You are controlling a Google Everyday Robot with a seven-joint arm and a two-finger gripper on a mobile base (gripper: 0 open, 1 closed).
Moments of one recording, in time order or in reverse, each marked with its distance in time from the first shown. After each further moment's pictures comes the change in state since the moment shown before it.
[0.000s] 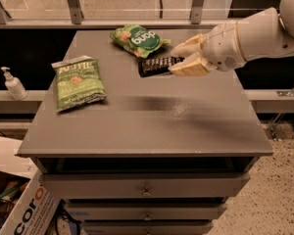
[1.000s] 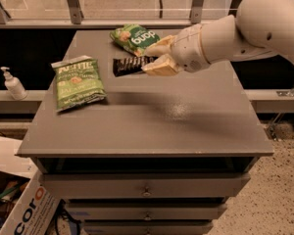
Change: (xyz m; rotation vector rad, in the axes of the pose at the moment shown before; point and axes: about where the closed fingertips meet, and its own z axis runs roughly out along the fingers) arm -0.029 -0.003 0.061 0.013 -0.048 -0.072
